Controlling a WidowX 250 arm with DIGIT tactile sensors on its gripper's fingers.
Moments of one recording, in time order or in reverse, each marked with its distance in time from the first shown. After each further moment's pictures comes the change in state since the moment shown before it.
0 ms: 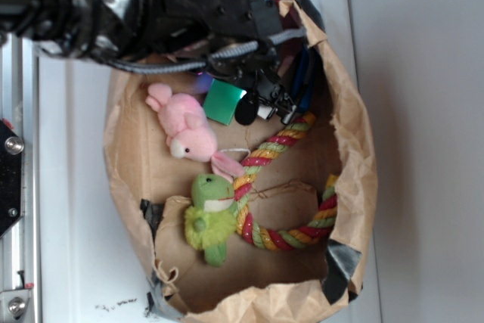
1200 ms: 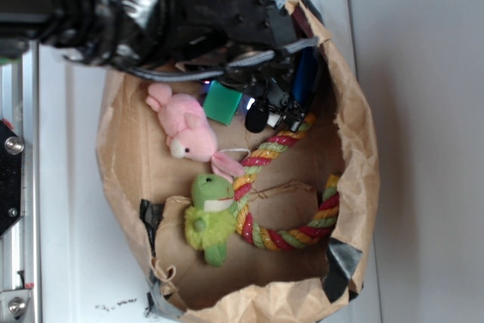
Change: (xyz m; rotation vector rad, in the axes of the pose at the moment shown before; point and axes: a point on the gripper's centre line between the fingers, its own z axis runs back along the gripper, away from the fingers) arm -0.002 -0.008 -0.005 0.007 0.035 0.008
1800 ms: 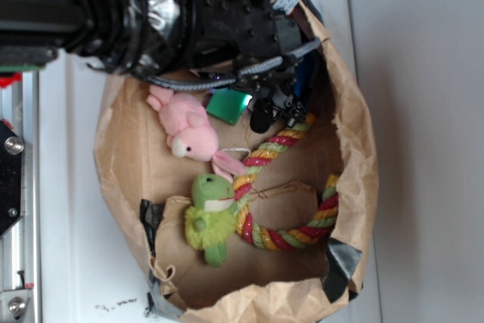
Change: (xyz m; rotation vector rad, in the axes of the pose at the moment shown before) arm 0.003 -0.002 -0.007 0.013 -0.040 -0.012
